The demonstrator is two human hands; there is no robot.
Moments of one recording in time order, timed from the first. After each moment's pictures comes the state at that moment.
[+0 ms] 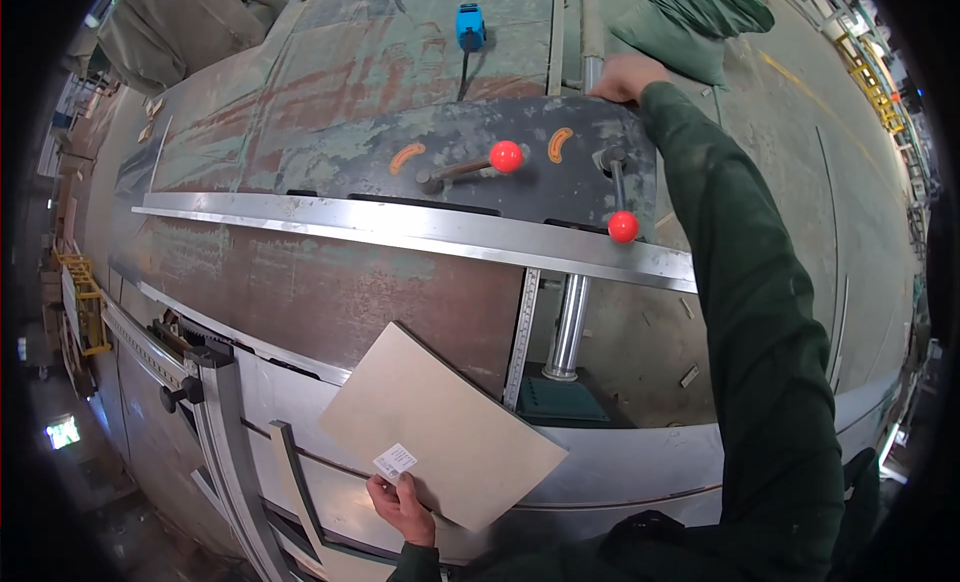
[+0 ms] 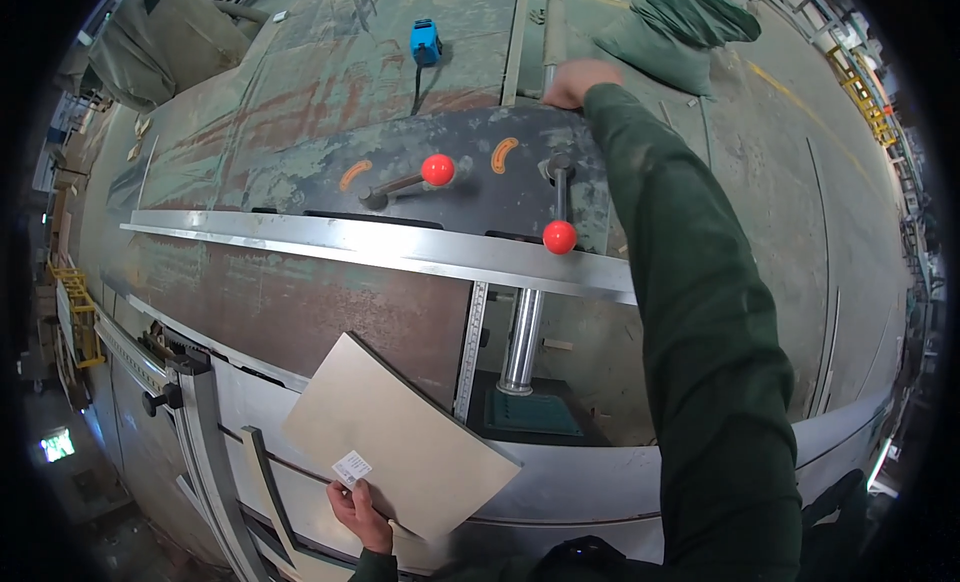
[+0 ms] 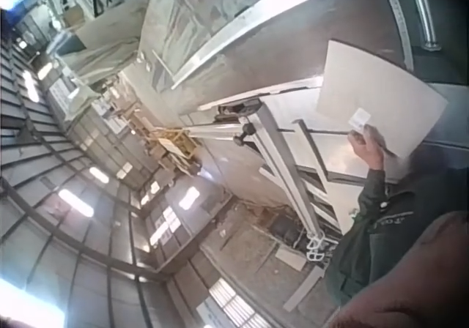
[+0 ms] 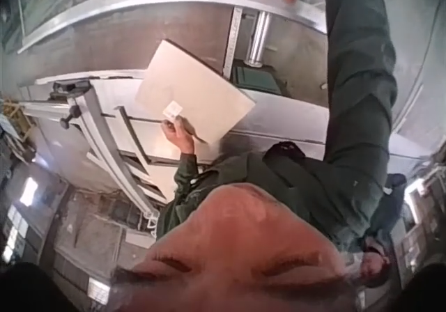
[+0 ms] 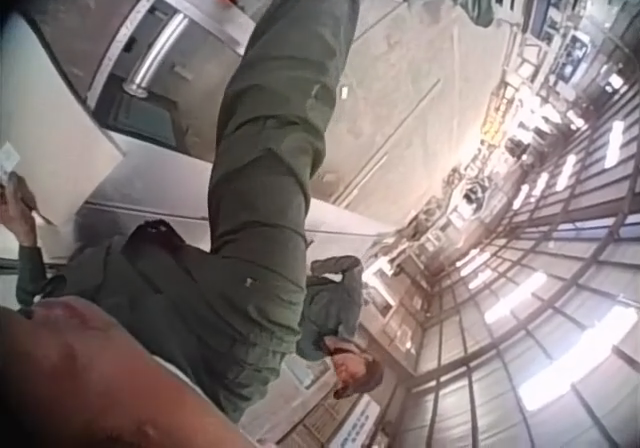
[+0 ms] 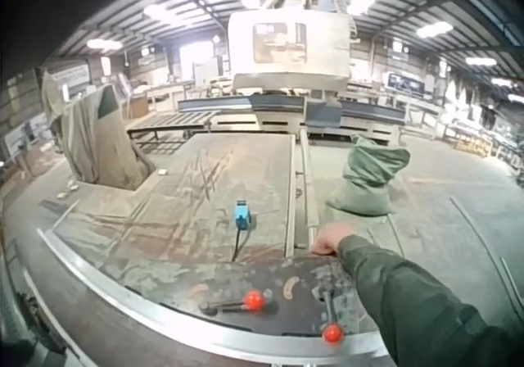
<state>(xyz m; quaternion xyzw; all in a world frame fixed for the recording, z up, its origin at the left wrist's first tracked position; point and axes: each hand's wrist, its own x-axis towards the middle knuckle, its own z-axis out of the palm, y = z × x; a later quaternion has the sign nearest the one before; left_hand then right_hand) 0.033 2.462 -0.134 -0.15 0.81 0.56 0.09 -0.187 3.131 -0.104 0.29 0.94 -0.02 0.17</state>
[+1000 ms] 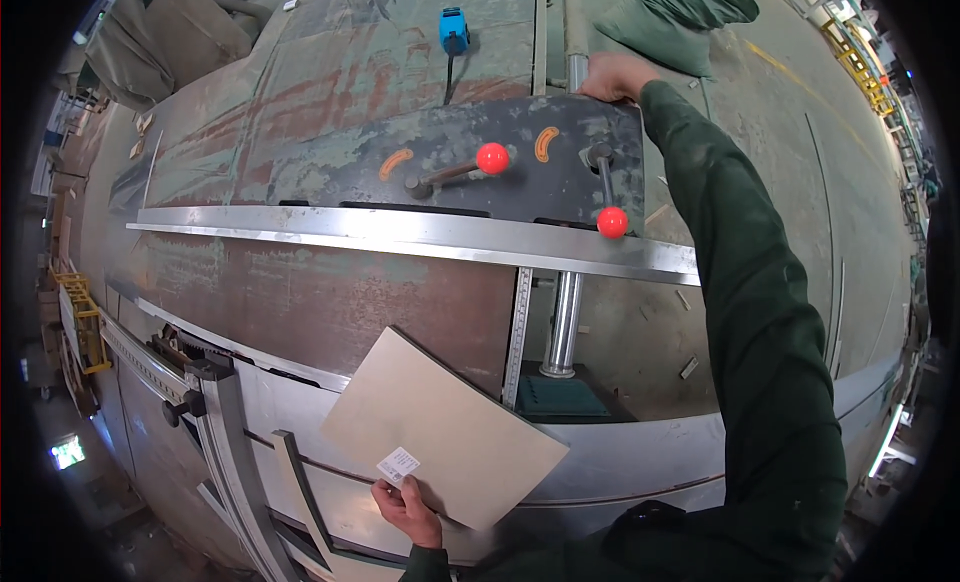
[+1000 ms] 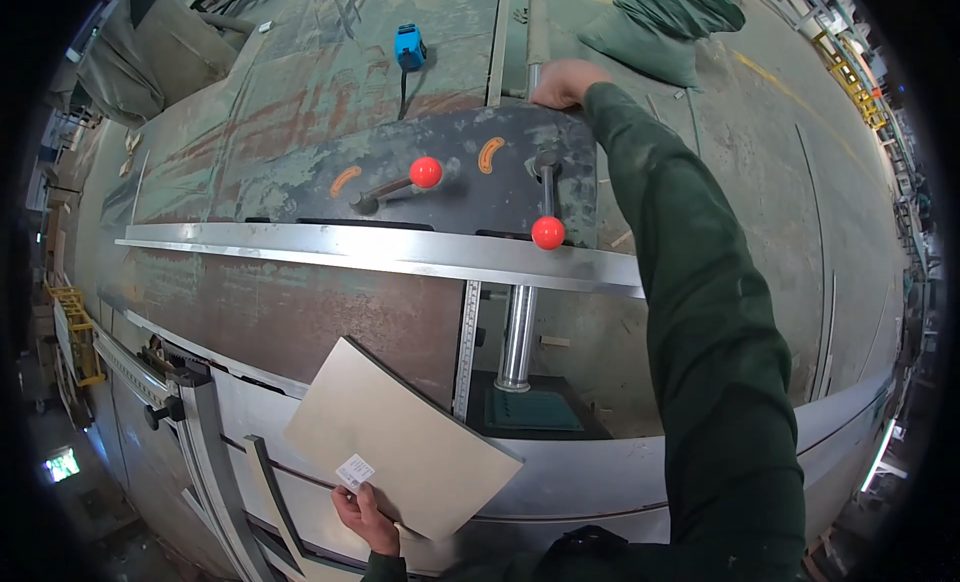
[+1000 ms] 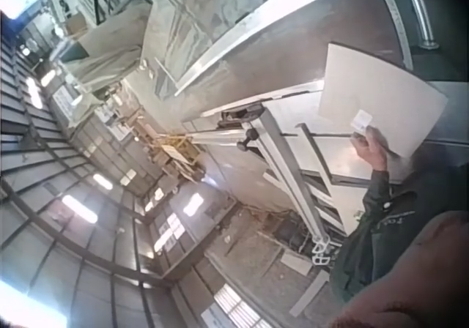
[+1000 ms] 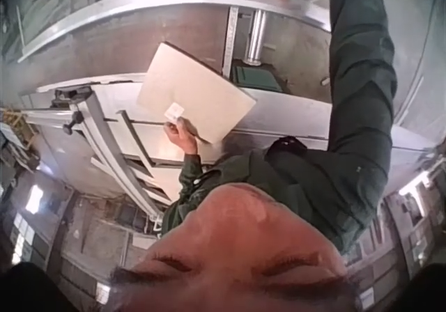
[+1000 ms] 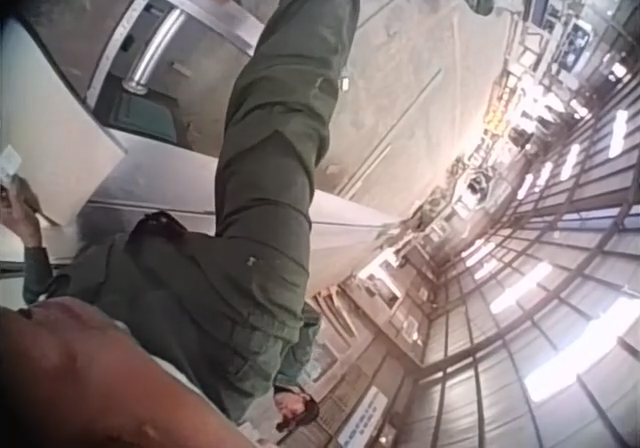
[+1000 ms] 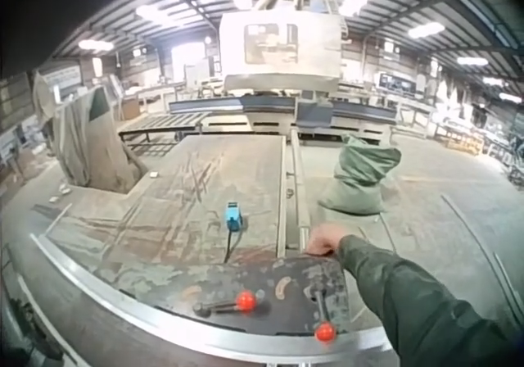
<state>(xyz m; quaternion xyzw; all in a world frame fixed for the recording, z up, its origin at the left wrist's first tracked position) 0.034 2.465 -0.129 -0.17 0.82 0.54 0.10 -0.180 3.133 -0.105 0.30 0.93 -0.06 0.19</state>
